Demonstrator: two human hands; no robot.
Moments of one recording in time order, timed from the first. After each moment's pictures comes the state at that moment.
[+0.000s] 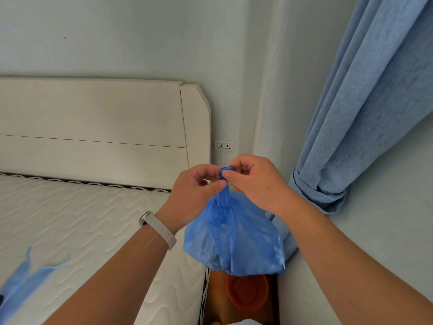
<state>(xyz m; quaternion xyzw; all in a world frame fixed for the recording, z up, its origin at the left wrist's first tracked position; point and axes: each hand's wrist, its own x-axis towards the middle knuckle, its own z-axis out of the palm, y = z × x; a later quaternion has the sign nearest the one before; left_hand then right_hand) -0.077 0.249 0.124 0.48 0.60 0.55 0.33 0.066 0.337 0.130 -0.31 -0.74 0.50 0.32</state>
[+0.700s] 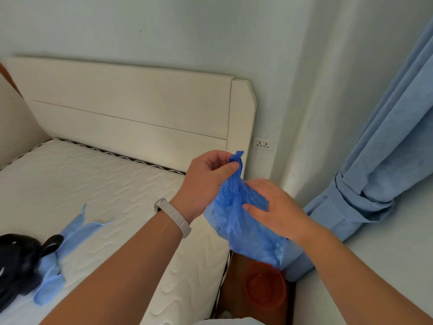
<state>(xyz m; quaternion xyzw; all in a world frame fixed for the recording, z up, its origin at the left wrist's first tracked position) -0.092 0.178 0.146 0.37 0.61 0.63 0.30 0.063 0.290 0.058 -0.21 -0.89 0.35 0.21</state>
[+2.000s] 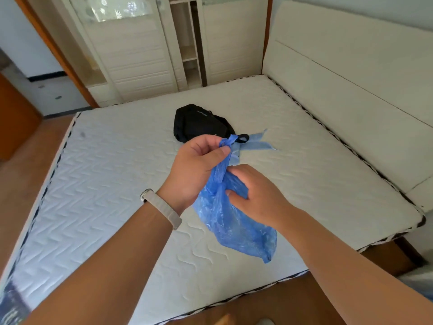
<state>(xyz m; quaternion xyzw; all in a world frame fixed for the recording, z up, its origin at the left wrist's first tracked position) -0.019 -0.359 0.167 0.06 0.69 0.73 0.00 -0.016 -0.199 0.082 0.24 -0.88 0.41 0.06</state>
